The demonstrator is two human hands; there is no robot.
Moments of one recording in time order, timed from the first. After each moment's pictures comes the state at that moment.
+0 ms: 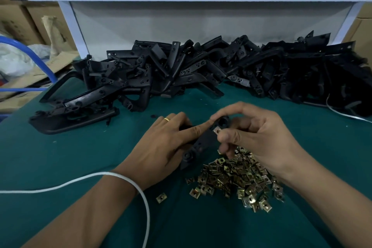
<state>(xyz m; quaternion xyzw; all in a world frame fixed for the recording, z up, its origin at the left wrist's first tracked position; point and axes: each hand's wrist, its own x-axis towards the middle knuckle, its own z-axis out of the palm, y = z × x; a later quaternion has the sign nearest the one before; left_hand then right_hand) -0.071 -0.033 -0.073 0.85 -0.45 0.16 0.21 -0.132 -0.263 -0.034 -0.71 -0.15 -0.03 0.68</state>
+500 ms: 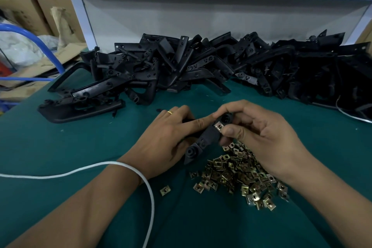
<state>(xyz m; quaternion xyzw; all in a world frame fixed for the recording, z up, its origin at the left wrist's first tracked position) -0.071 -0.029 -0.075 0.86 -0.43 0.17 0.22 -0.135 -0.261 -0.039 -0.79 -0.20 -0.07 0.58</state>
